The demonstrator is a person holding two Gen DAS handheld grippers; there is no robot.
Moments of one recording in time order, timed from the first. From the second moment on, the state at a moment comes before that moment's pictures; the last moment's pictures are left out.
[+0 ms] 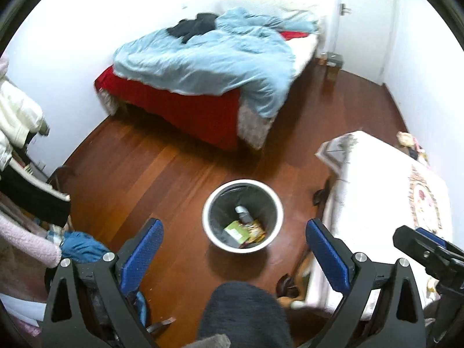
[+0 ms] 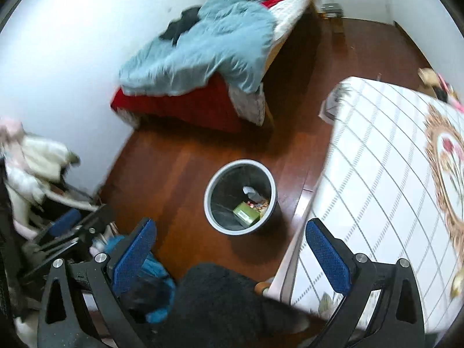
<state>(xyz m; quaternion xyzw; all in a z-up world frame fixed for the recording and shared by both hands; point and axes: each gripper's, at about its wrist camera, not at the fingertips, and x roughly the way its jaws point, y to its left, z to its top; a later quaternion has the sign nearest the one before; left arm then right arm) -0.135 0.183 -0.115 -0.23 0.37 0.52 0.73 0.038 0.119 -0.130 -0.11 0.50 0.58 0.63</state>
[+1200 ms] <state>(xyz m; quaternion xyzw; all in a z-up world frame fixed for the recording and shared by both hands) 0.230 -0.010 -0.306 -0.17 0.59 0.26 0.75 0.389 -0.186 -0.327 -0.19 0.63 0.27 0.70</state>
